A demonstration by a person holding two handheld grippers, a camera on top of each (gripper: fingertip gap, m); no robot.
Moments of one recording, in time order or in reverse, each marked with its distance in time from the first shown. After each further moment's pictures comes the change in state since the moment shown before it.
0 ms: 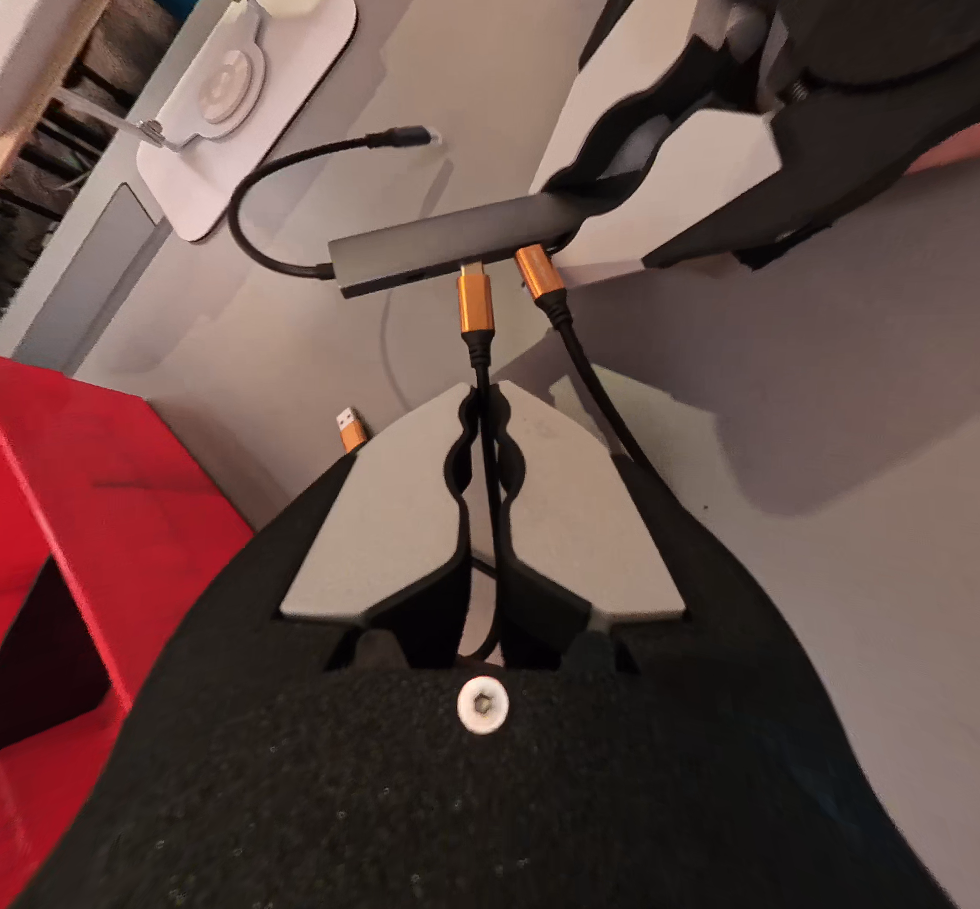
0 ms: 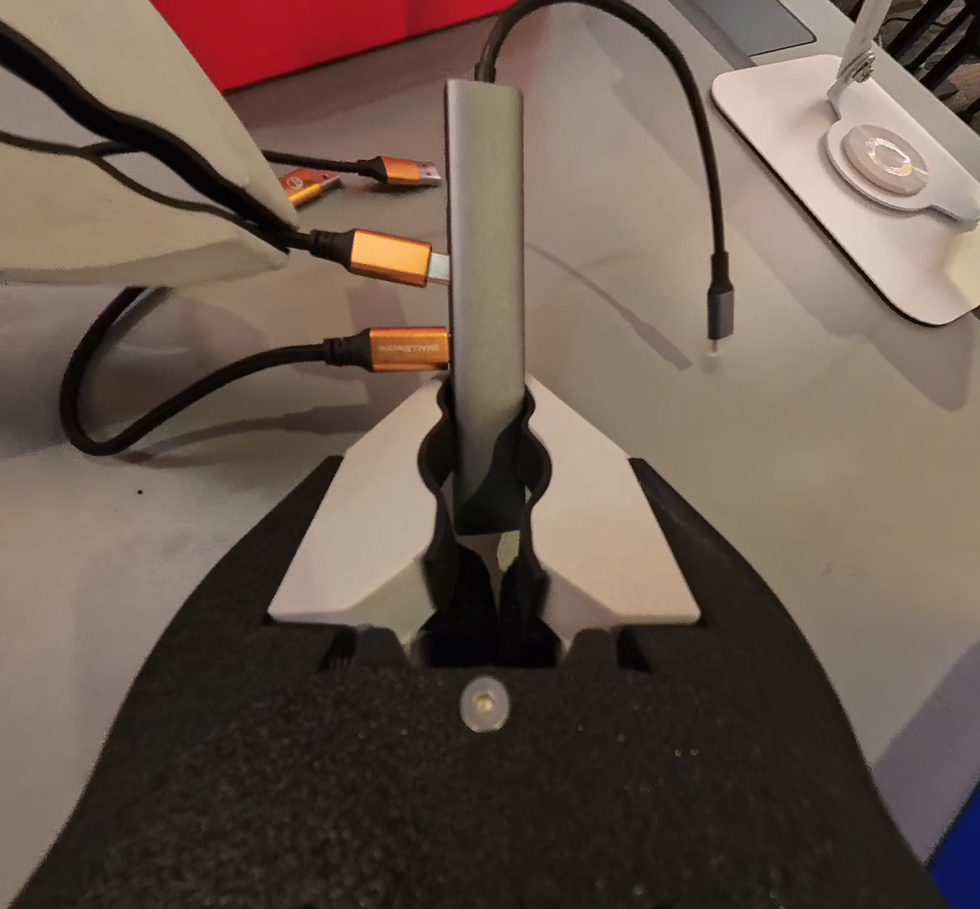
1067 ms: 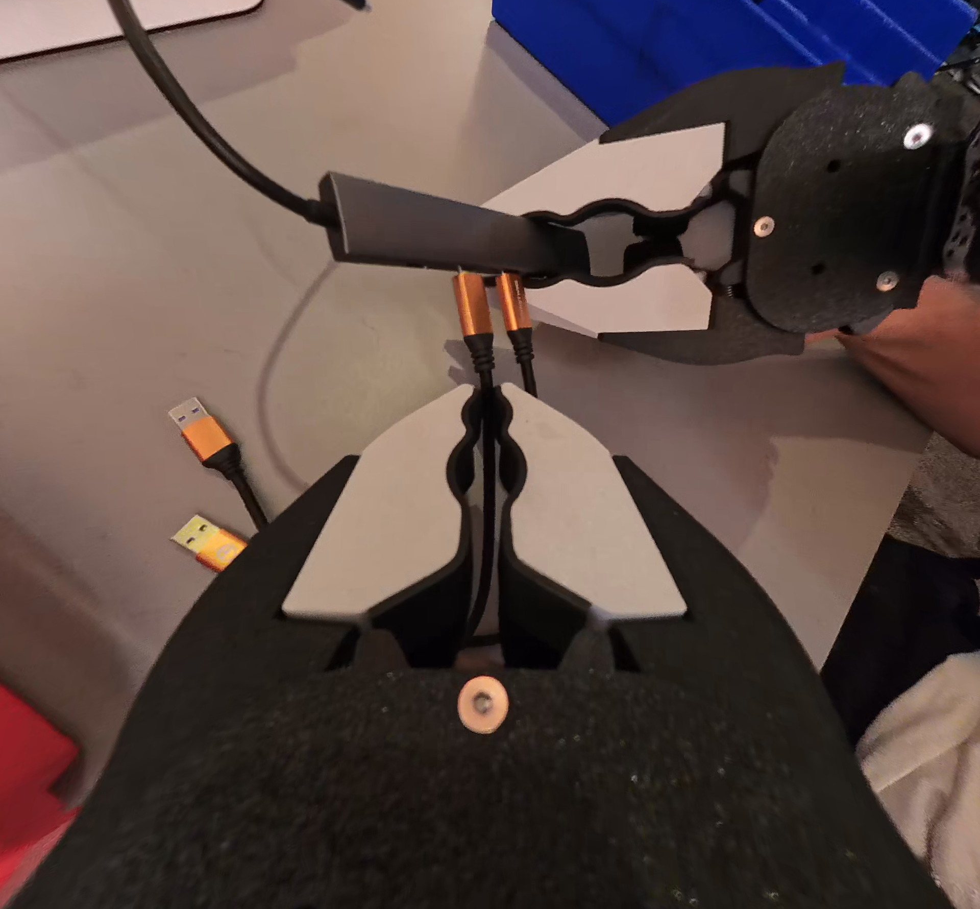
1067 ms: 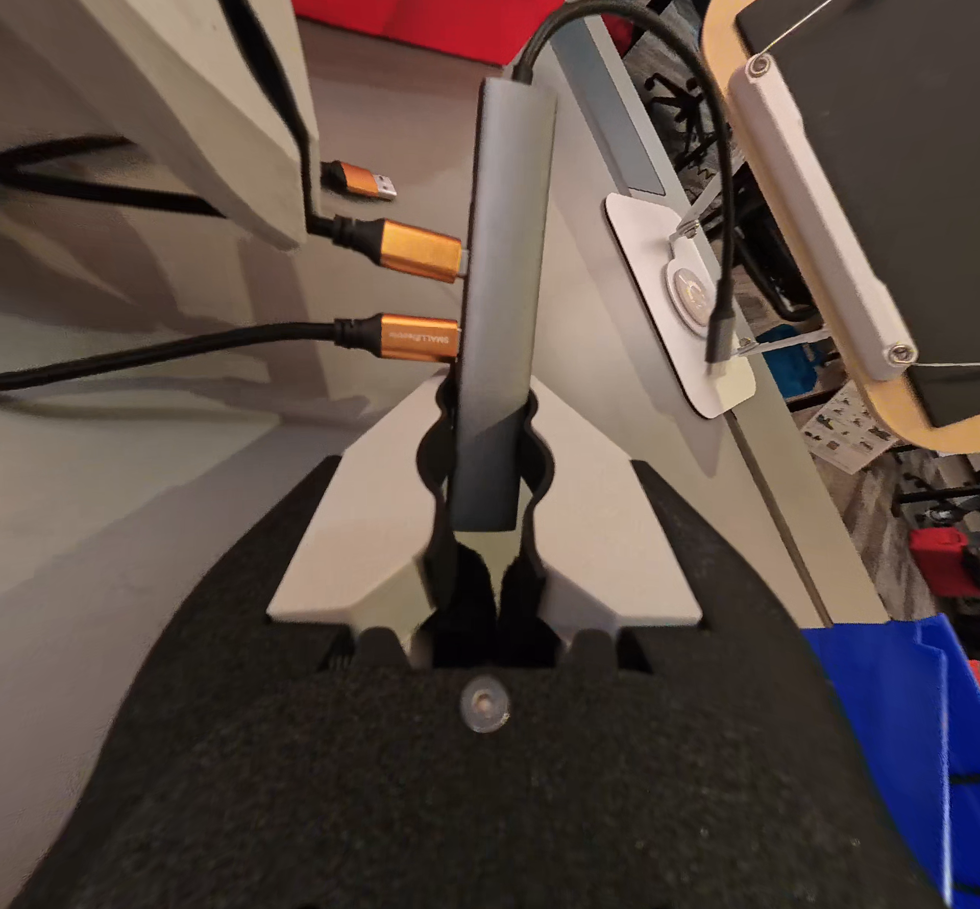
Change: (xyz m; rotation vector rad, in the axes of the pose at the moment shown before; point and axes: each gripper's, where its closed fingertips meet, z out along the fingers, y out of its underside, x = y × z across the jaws) left arm 0.010 -0.008 -0.007 0.178 0.436 -0.475; right arm 0.012 -0.017 -0.012 0.034 0.242 -0.385
